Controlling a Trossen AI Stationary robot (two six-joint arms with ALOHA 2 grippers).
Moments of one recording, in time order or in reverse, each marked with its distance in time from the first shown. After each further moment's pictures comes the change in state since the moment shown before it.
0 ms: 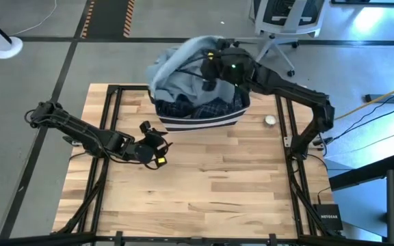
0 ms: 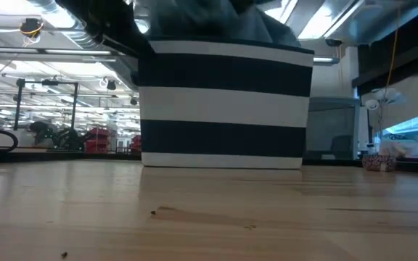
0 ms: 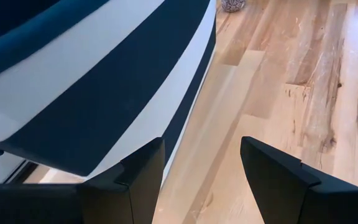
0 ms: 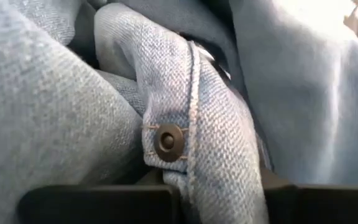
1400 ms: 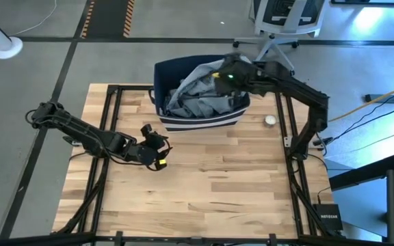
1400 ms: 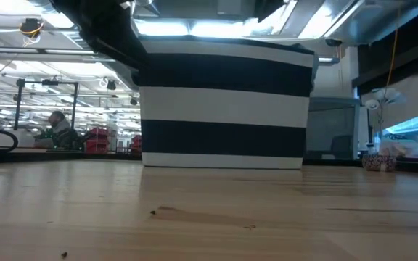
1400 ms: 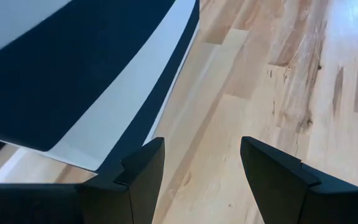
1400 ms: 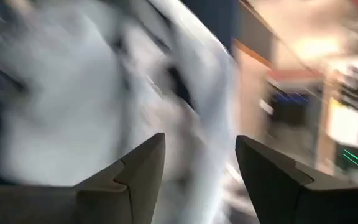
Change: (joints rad) left arm 0.000 0.025 0.000 -0.040 0.091 -0.095; right arm 0.076 0.085 0.352 -0.937 0.081 0.039
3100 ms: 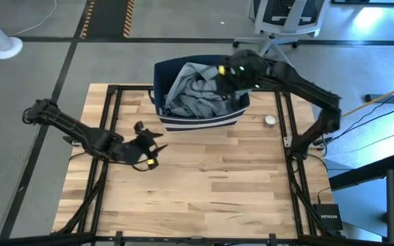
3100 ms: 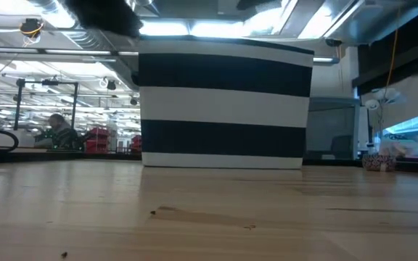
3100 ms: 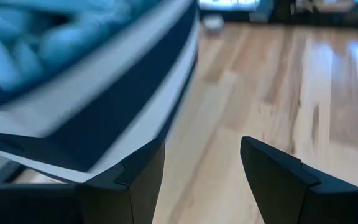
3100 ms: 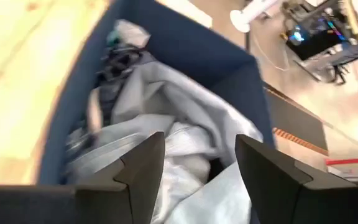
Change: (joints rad) left arm -0.074 -0.136 0.000 0.001 -0.091 0.058; right arm -0.075 -0.139 -0.243 0.346 -0.466 -0.008
